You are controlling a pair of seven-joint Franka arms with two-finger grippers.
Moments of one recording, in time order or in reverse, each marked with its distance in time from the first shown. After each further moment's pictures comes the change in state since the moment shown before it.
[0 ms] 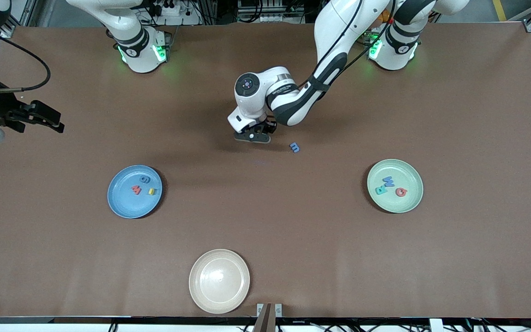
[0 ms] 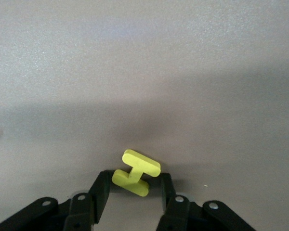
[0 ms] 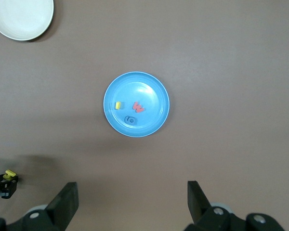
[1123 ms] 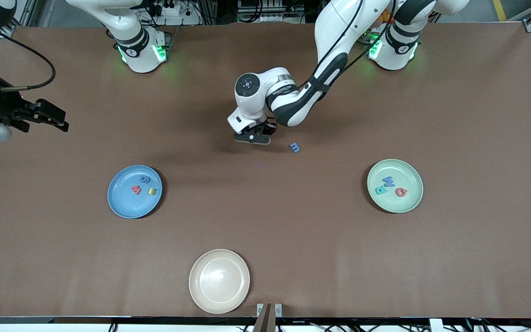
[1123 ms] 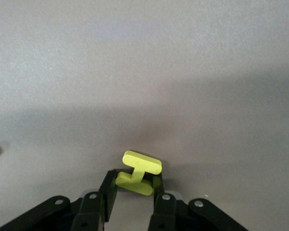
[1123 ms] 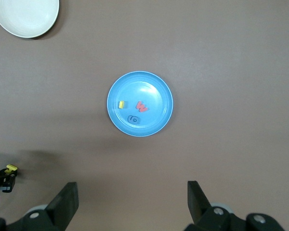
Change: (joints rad) left arm 0.001 -0.001 0.011 0.010 0.018 0.008 0.001; right arm 0.007 0.000 0.009 0.000 0.001 0.001 -0.002
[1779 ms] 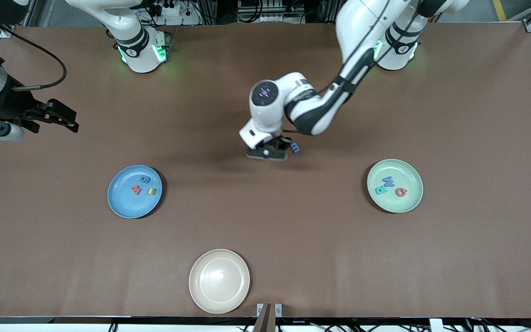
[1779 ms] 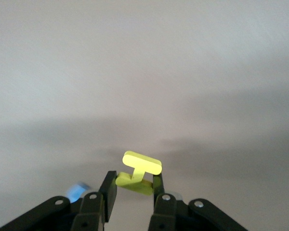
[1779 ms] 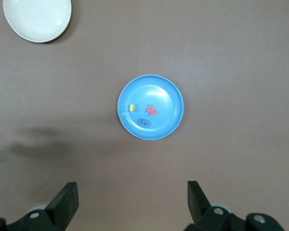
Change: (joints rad) left arm 0.182 -0.115 0.022 0.012 0.006 -0.067 0.165; right arm 0.027 0.001 0.043 0.000 0.003 0.026 0.080
